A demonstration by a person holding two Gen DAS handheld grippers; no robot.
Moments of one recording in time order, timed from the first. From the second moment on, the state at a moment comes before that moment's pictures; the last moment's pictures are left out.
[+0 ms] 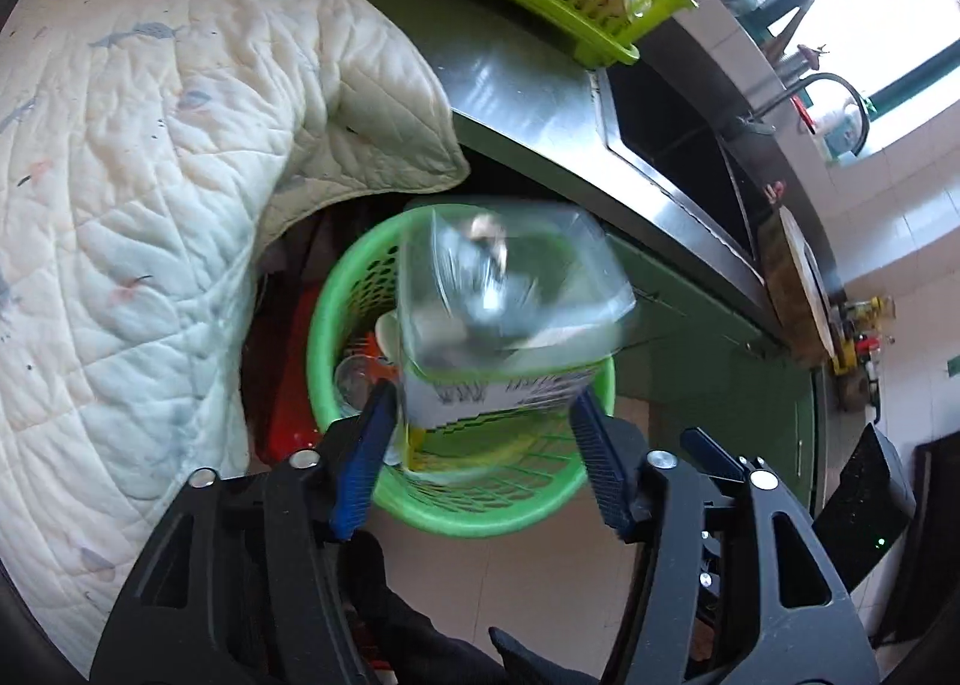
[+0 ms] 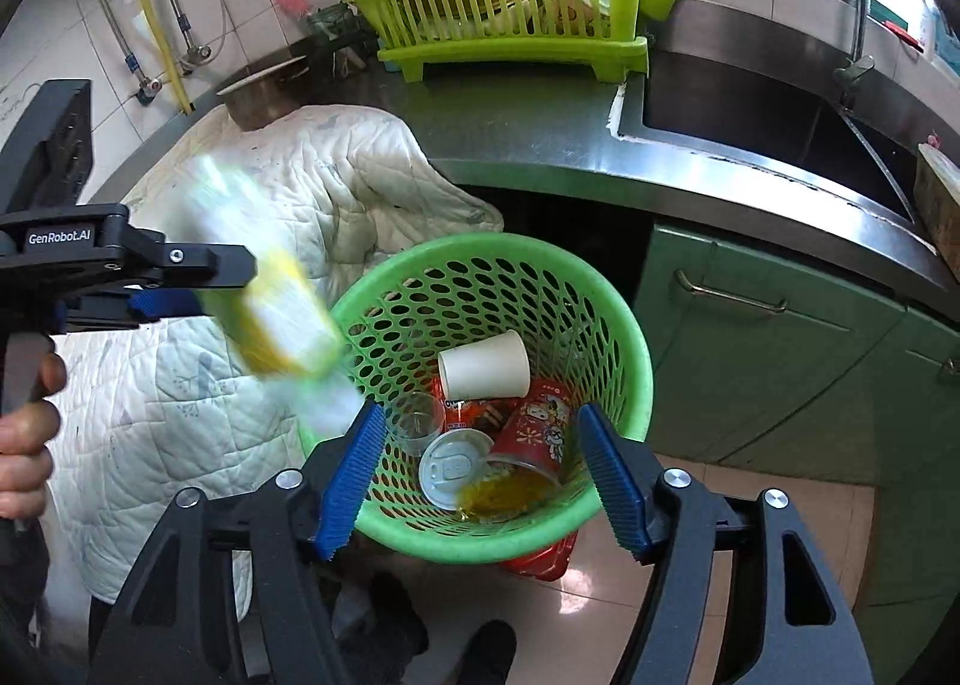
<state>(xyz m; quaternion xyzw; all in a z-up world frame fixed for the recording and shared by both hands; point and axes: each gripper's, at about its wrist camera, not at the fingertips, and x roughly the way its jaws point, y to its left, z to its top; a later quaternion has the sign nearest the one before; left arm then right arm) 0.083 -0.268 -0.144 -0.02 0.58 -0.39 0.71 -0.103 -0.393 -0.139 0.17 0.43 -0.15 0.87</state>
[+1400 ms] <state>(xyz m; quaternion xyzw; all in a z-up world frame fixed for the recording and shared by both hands) 0.092 -0.079 -0.046 -0.01 0.39 -0.16 0.91 0.002 -0.291 -0.060 0.08 0.38 0.03 0.92</state>
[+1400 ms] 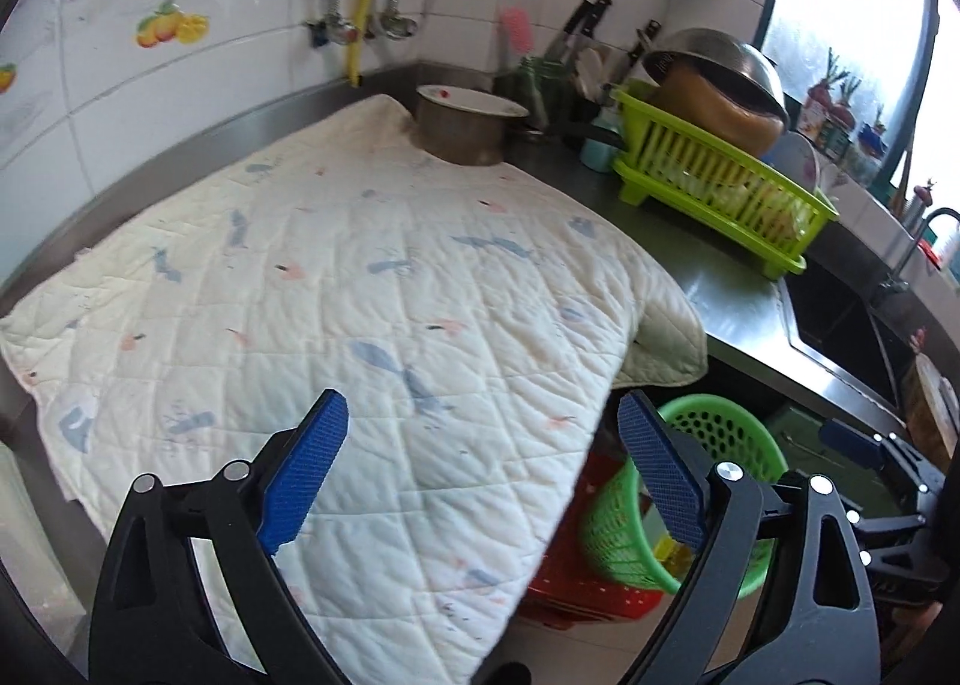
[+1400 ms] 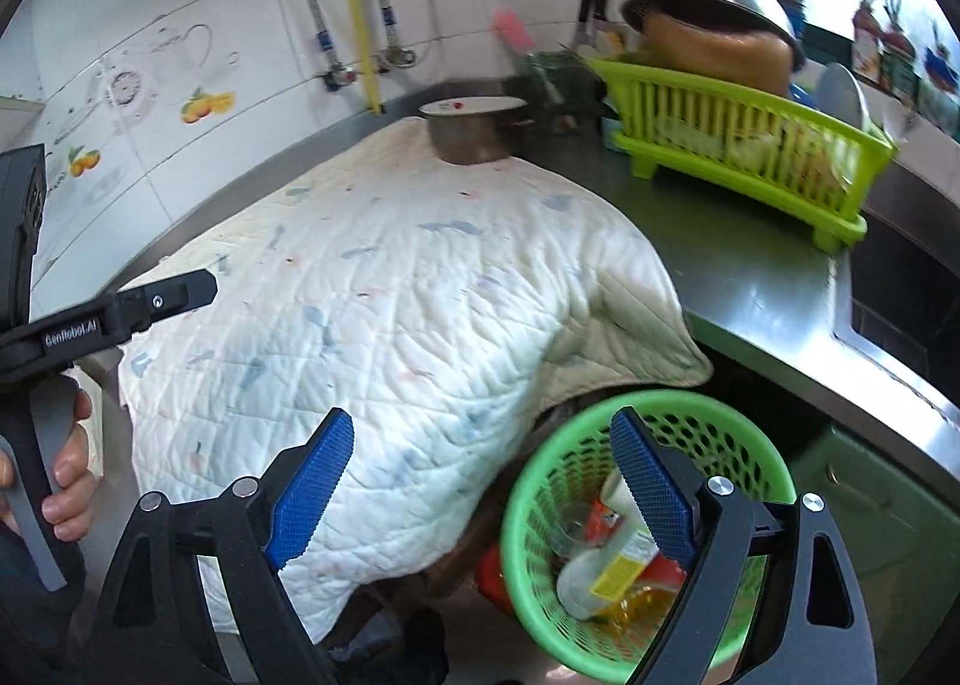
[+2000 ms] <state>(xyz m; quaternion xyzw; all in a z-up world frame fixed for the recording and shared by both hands) 0.063 -0.003 -0.010 0.04 0.31 -0.05 0.95 0.035 -0.239 -0.028 0.07 0.36 0.08 0.93</state>
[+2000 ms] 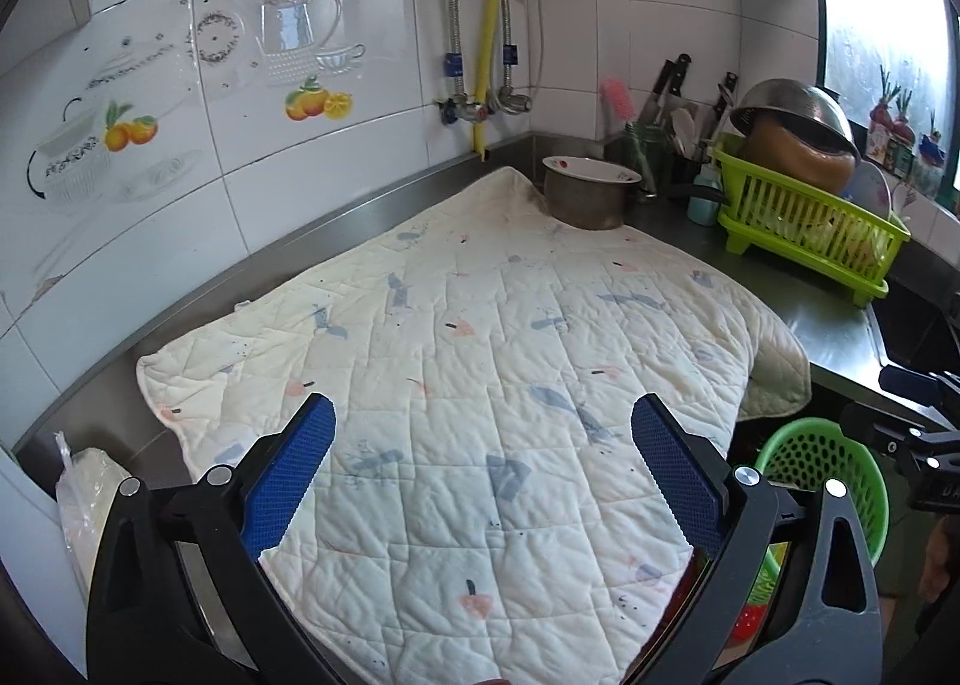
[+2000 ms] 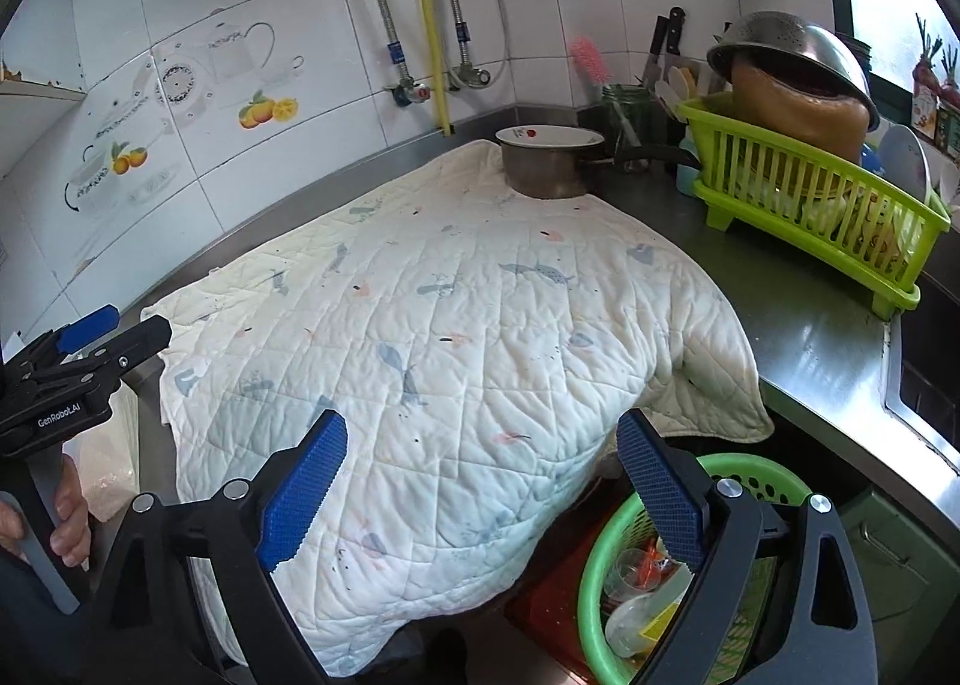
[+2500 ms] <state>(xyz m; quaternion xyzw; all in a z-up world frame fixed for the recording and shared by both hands) 0.048 0.003 -0.007 0.04 0.30 -0.08 0.95 0.036 -0.231 -0.019 0.06 0.35 0.08 0.93</state>
